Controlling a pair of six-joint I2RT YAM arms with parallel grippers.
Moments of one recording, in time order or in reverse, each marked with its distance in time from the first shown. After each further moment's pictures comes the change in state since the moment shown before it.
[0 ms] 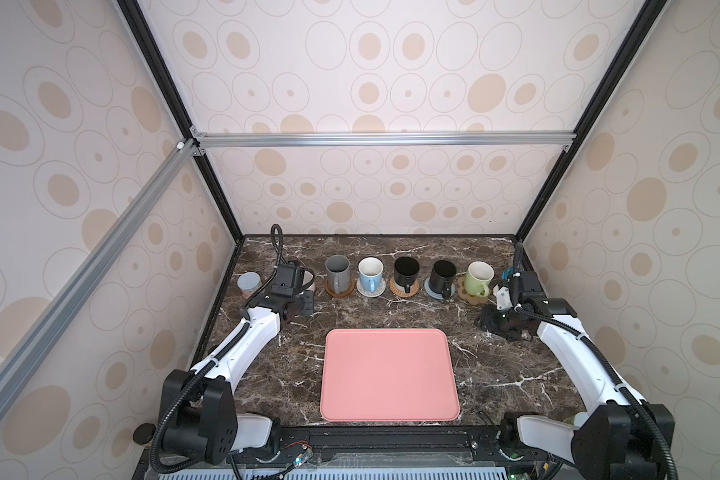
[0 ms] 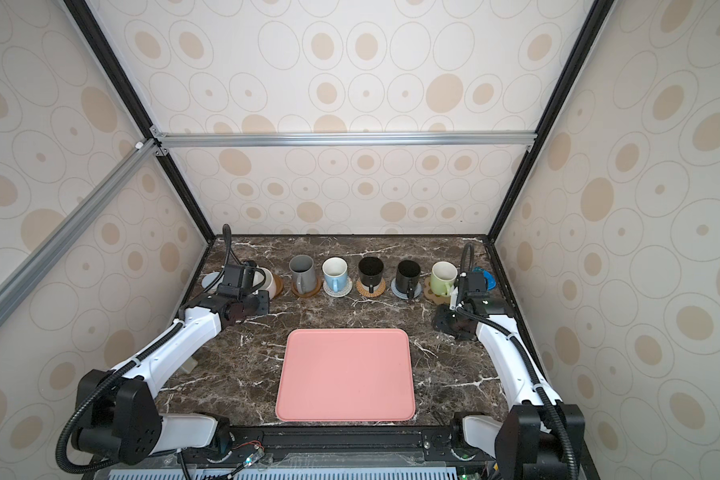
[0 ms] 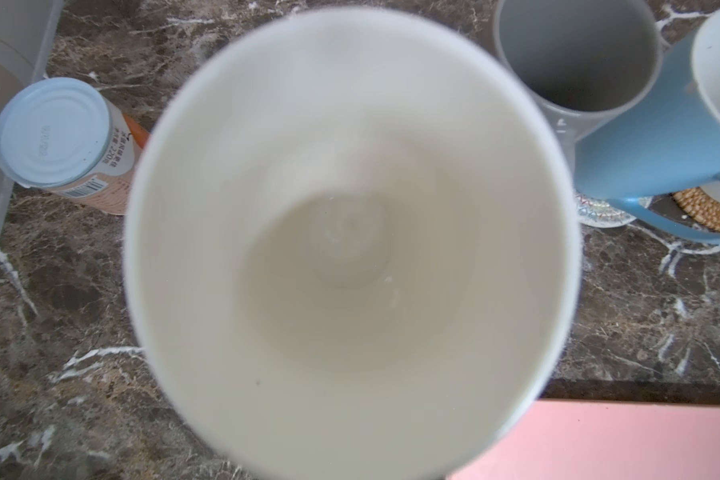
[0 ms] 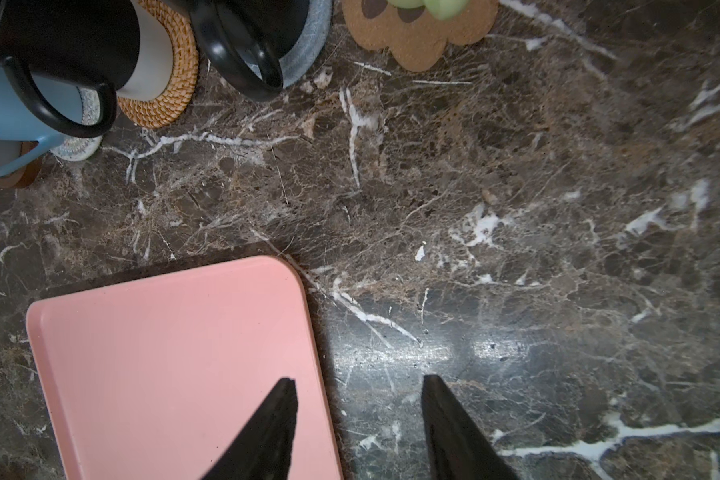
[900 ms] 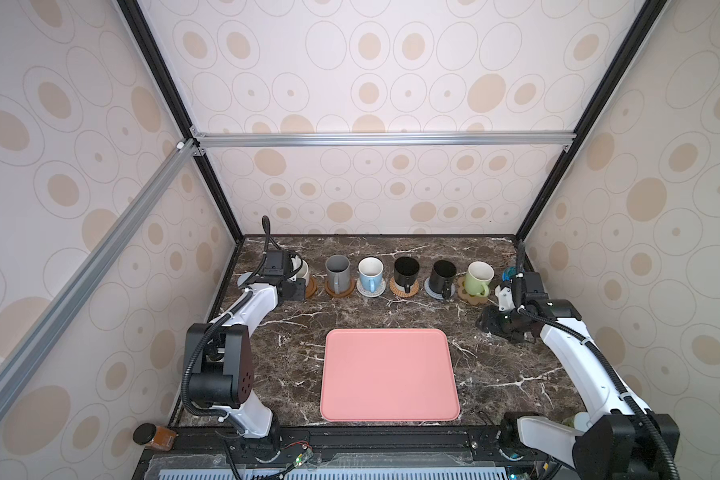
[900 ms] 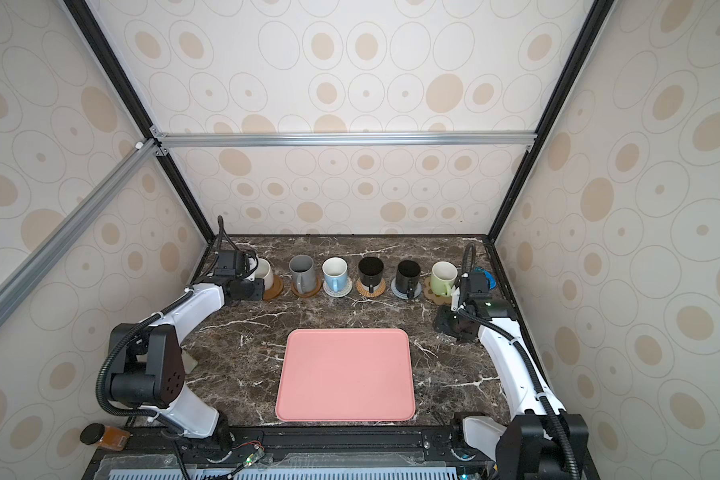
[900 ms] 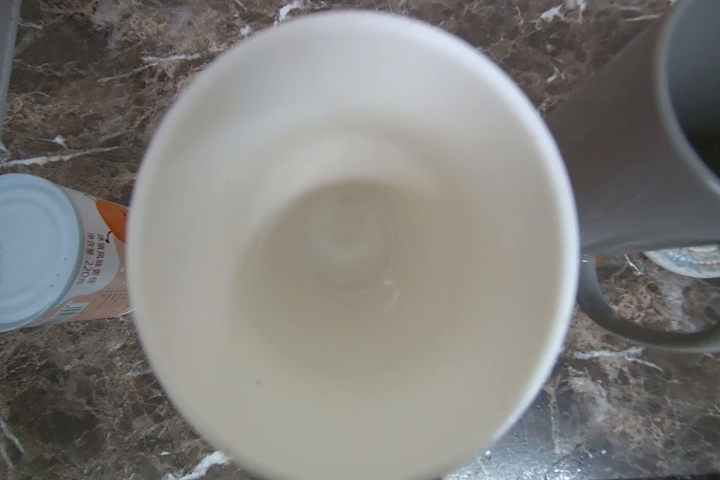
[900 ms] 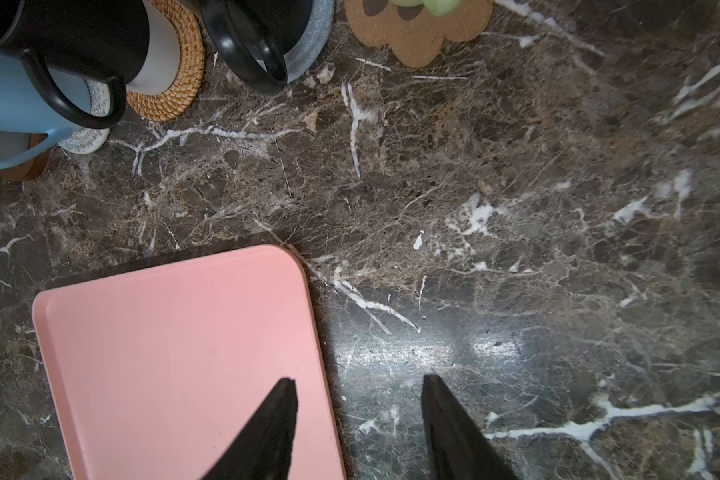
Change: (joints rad) left arm 0.151 0.274 0.164 0.080 0.132 0.191; right arm 0.000 -0.037 0.011 -0.041 0.002 -0.005
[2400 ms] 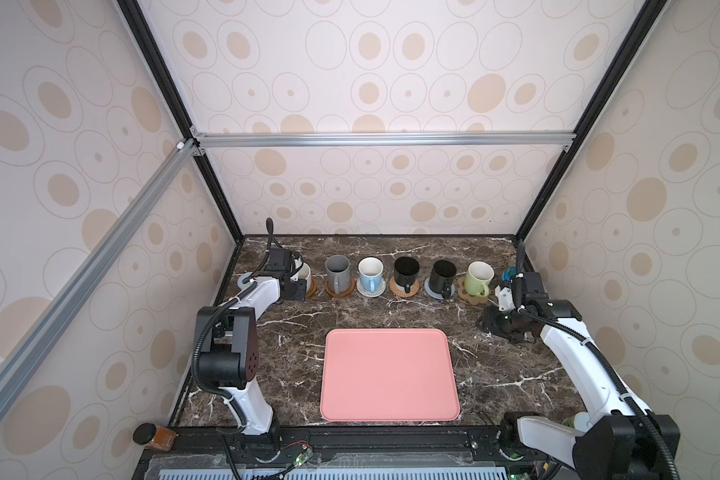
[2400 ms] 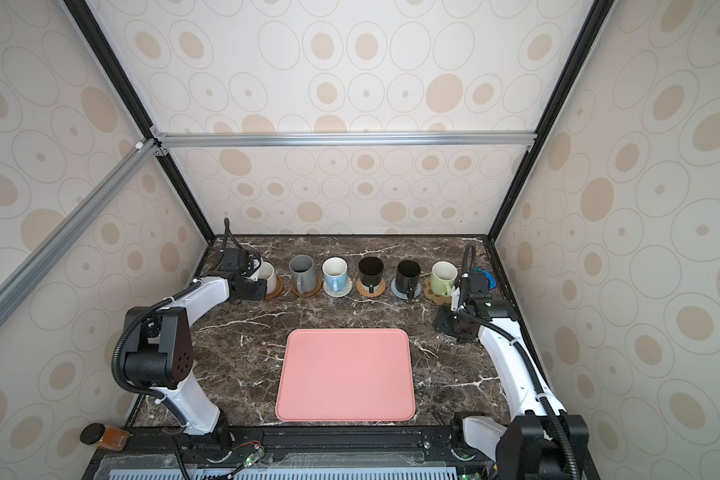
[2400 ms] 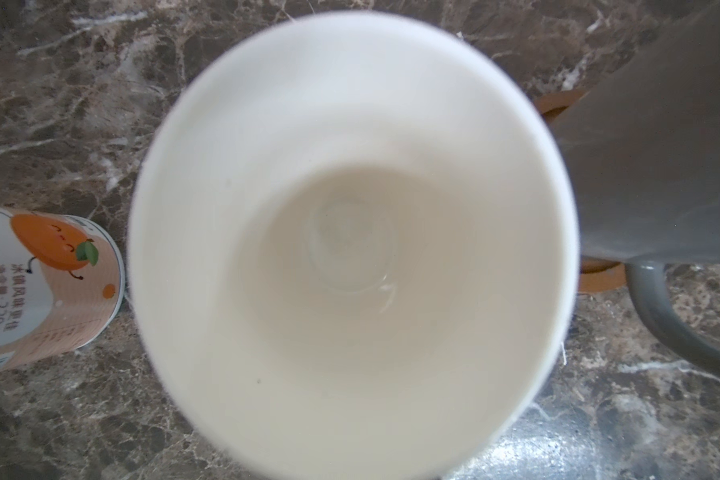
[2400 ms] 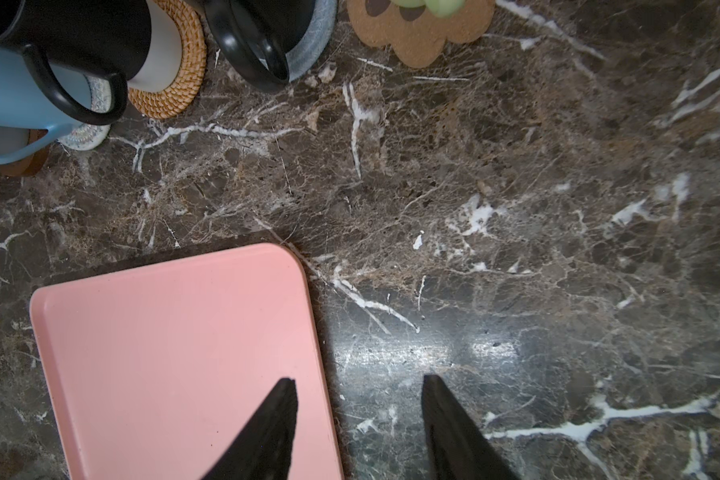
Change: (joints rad) left arm 0.017 0.122 0.064 -0.021 0.029 0.050; right arm 0.000 -0.001 0.000 -0.001 0.000 -0.011
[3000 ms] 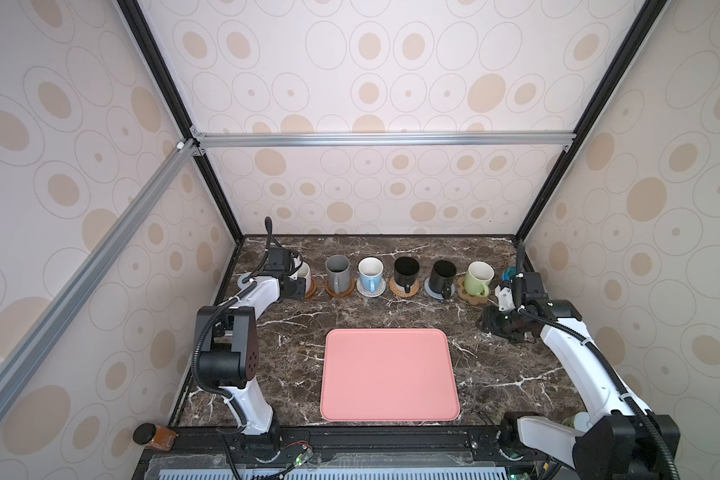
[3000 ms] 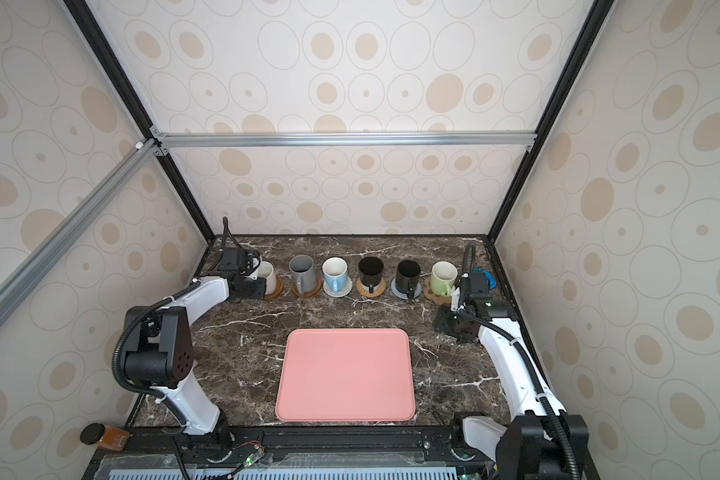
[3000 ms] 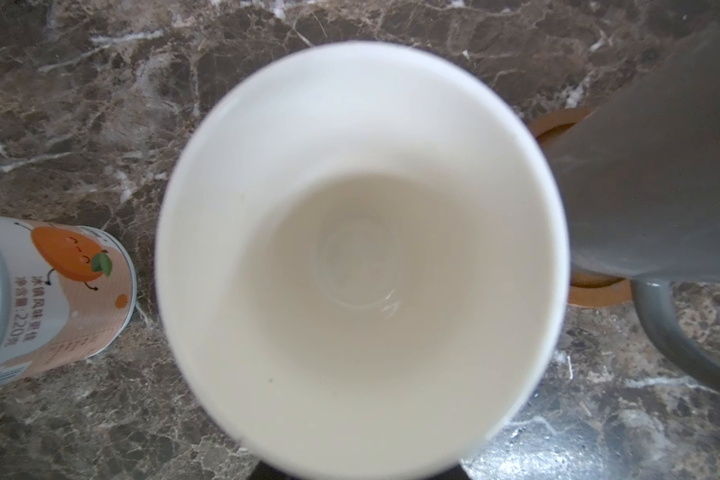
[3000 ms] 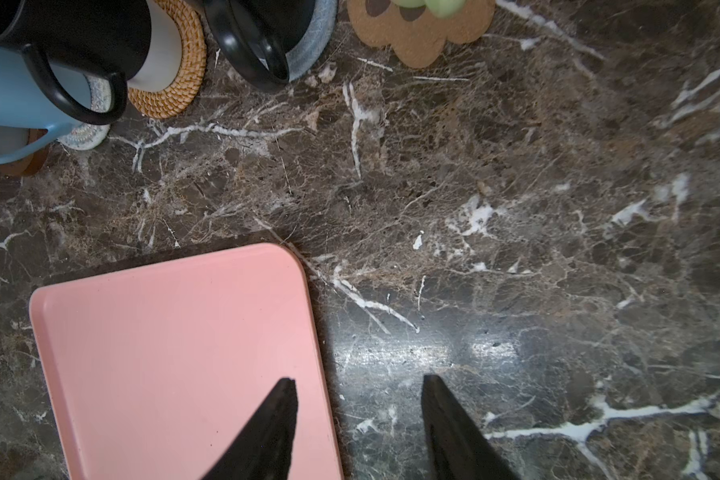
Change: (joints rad) left arm 0.005 0.003 0.002 0.021 -0.010 0.000; right arm 0.000 0.000 0.000 0.000 0.000 -0.002
